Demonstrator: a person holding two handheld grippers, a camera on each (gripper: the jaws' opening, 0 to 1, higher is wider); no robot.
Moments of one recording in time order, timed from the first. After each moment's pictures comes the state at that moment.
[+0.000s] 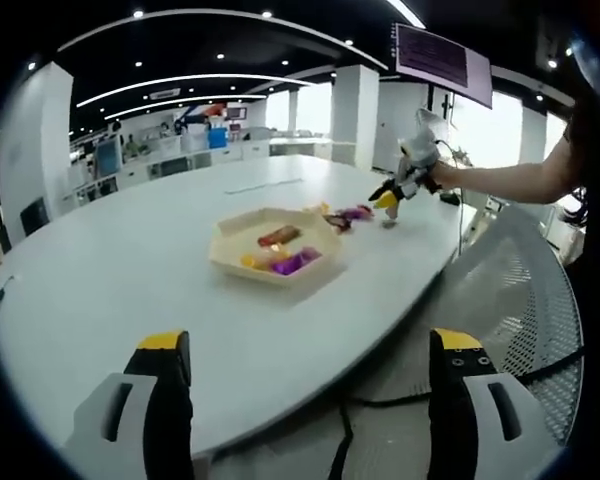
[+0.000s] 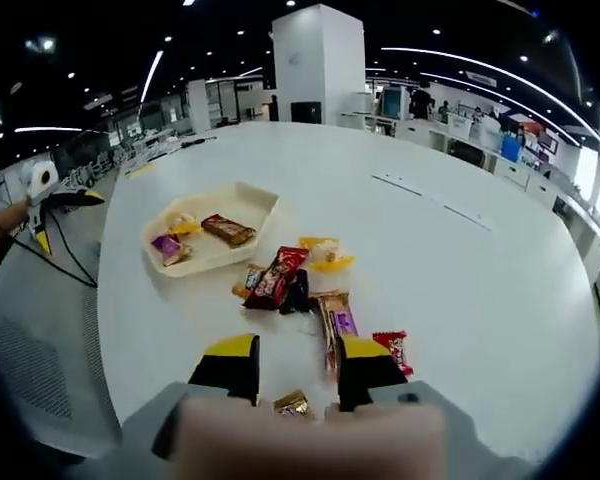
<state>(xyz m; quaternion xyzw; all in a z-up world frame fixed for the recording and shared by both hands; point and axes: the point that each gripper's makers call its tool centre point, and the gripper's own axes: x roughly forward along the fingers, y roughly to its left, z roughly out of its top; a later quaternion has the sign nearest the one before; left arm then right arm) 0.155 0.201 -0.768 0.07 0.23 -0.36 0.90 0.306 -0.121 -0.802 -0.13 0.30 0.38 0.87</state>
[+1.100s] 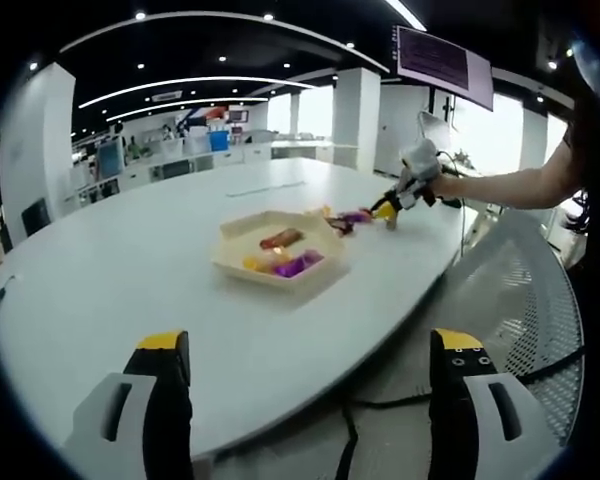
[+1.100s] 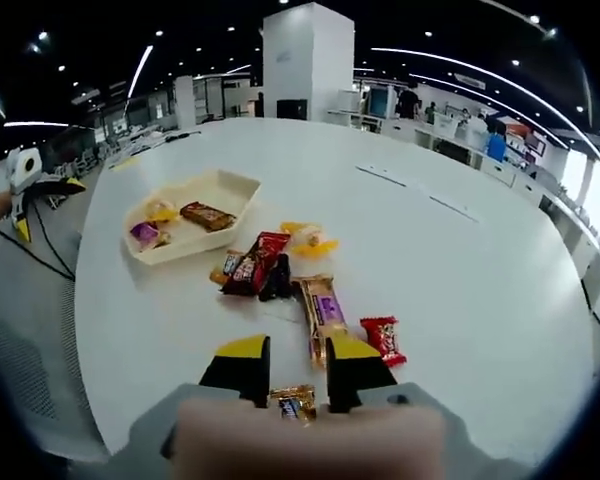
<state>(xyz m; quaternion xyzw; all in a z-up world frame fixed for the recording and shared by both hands) 0.155 0.201 -0.766 0.06 0.23 -0.35 0.91 0.312 -0.133 -0.818 -0.13 0.30 0.34 0.88</state>
